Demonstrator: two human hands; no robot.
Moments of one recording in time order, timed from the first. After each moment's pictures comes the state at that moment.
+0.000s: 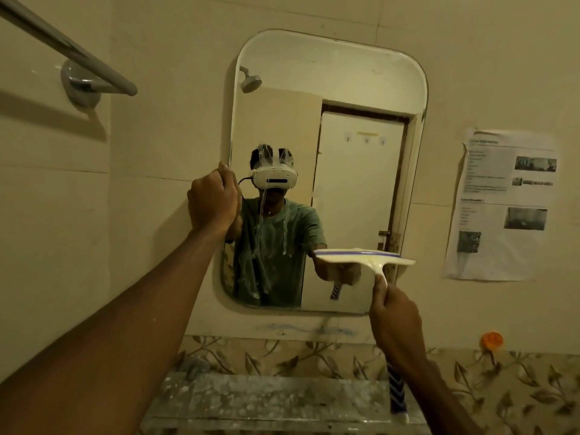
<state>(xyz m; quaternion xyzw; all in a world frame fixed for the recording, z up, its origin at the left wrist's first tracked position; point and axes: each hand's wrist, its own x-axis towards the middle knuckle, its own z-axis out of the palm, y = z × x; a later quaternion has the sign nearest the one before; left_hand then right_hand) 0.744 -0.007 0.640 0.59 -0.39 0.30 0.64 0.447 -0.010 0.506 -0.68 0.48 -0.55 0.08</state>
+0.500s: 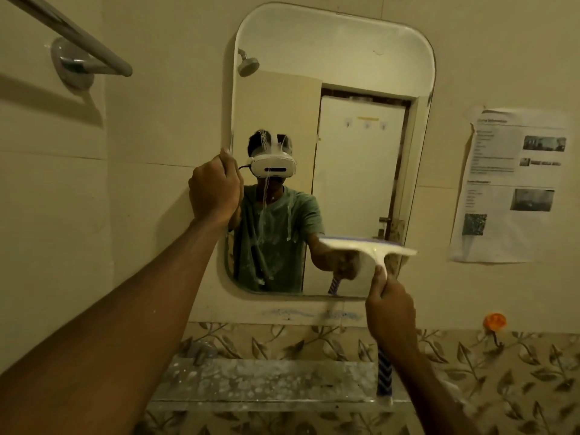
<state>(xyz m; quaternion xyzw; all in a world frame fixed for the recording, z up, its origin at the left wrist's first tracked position) 0.750 -0.011 0.635 0.58 -0.40 0.29 0.64 0.463 -0.021 0.479 -0.64 0.48 -0.59 0.07</state>
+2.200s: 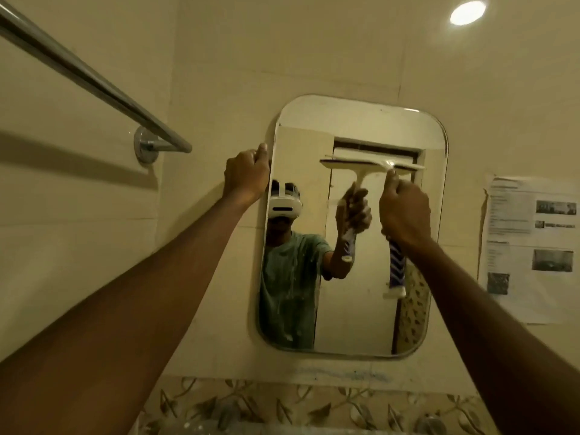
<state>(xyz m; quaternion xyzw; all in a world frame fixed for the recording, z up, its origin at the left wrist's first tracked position) 0.762 0.033 0.758 0.54 -0.50 0.14 0.66 0.517 -0.016 0.720 -0.66 0.33 -0.68 0.01</state>
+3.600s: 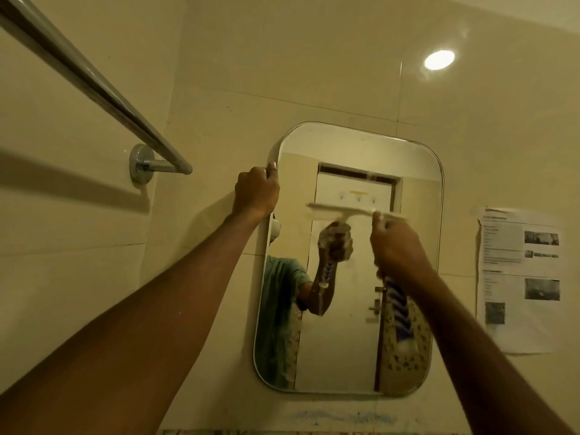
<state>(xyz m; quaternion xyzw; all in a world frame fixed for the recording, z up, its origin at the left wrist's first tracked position) 0.768 0.001 0.776 0.50 -0.52 0.20 0.66 0.541 0.007 0.715 -0.68 0.44 -0.58 0.05</state>
